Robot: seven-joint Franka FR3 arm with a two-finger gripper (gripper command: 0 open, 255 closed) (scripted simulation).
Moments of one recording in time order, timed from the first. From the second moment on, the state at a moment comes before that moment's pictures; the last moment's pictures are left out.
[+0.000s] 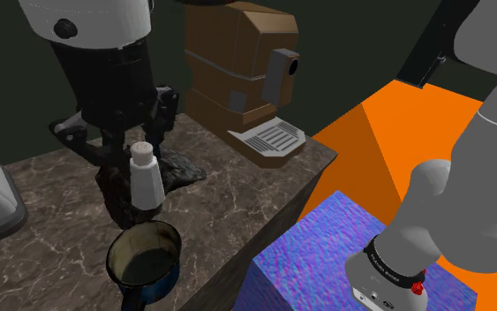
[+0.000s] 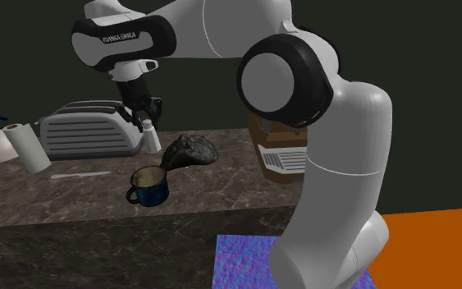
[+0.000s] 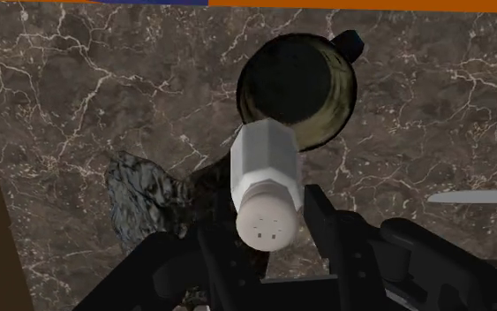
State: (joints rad) arm 0.53 0.16 0.49 -1.56 -0.19 1.65 0.85
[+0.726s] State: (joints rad) arm 0.59 0.20 0.52 -1.60 -0.21 1.70 0.96
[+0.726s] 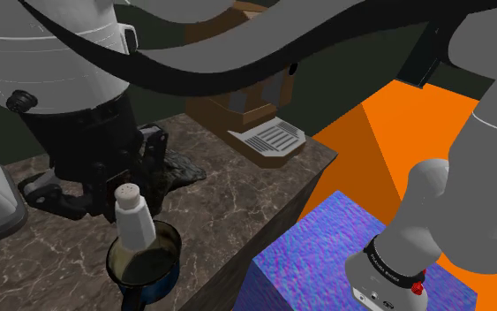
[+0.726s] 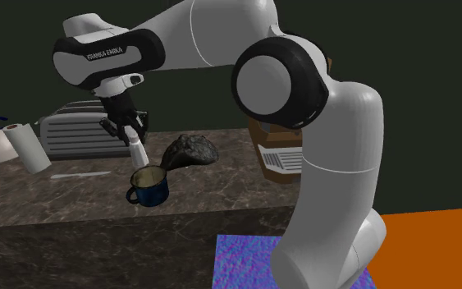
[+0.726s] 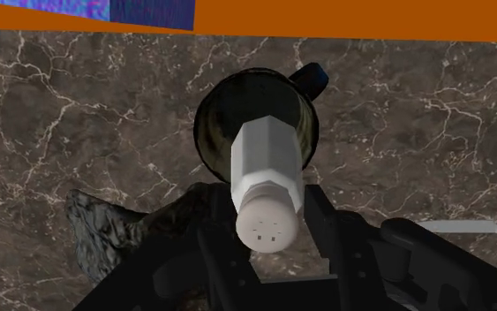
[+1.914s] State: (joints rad) arm 0.58 0.22 0.51 -1.74 -0.22 1.85 0.98
